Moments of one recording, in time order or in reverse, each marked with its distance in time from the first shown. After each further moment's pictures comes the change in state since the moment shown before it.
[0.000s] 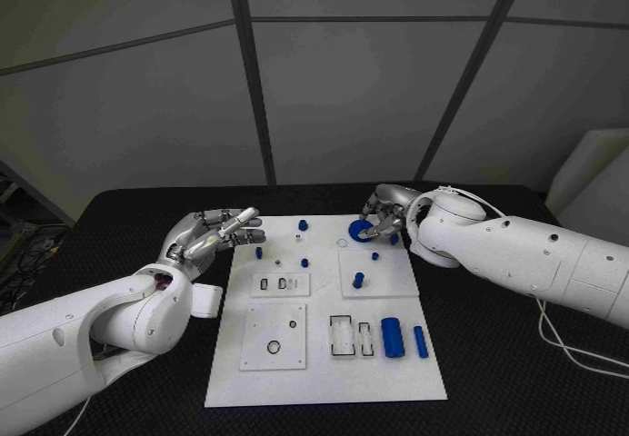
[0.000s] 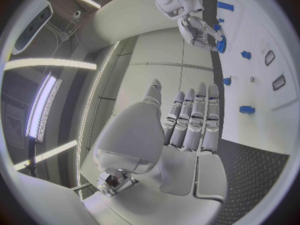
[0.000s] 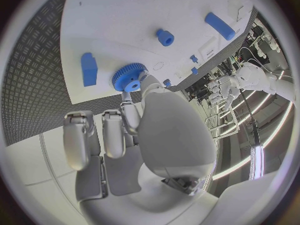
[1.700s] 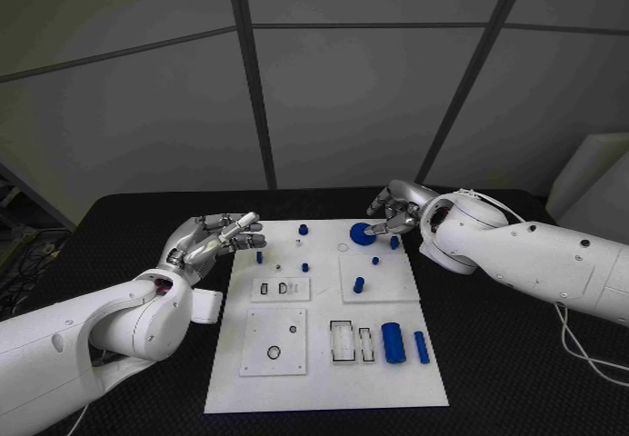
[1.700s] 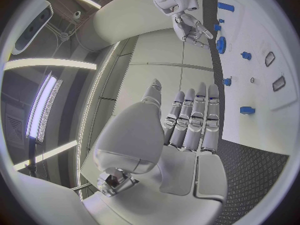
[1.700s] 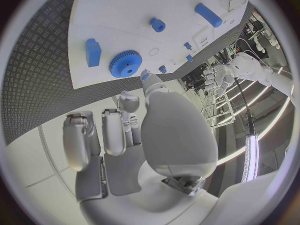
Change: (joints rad) left arm 0.000 -0.003 0.000 0.007 -0.001 -0.002 0.002; left_hand 0.000 0.000 0.003 0.003 0.000 0.000 0.000 0.004 0.000 0.000 0.000 0.000 0.000 0.000 0.000 0.004 0.000 0.000 0.000 0.000 0.000 0.001; right arm 0.010 -0.084 -0.002 0.087 0.056 -0.103 0.037; right_hand -0.075 -0.047 -0.008 -0.038 0.000 -0.061 0.007 -0.015 -0.029 -0.062 0.001 -0.265 -0.256 -0.005 -0.005 -0.055 -0.058 -0.001 0.000 -0.007 0.000 0.000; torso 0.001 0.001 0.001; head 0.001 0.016
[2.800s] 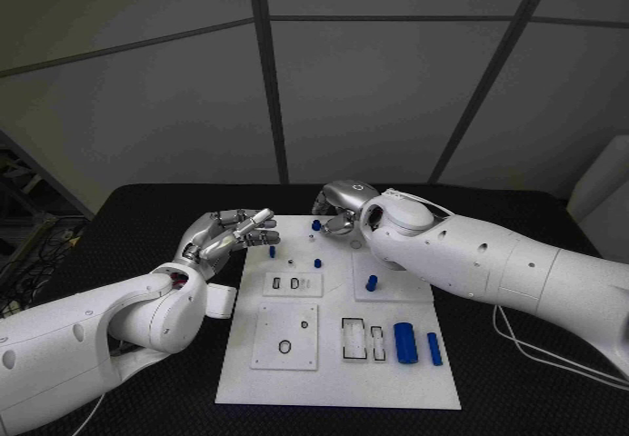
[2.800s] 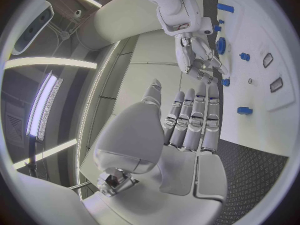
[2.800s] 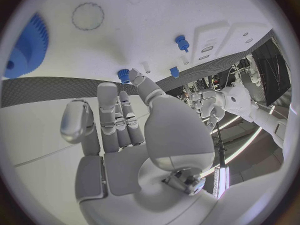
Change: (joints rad) left arm 0.000 0.010 0.000 0.008 -0.003 -0.002 0.002; left_hand 0.000 0.000 0.000 0.000 0.000 0.000 0.000 0.000 0.001 0.000 0.000 0.005 0.000 0.000 0.000 0.000 0.000 0.000 0.000 0.000 0.000 0.001; right arm 0.001 0.306 -0.024 -0.220 -0.276 -0.015 0.175; right_hand -0.111 0.142 0.151 -0.486 -0.003 0.017 0.046 -0.003 -0.028 -0.326 0.086 -0.895 -0.927 -0.059 0.071 -0.436 -0.578 0.064 -0.129 0.073 -0.181 -0.131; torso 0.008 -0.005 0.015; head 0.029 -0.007
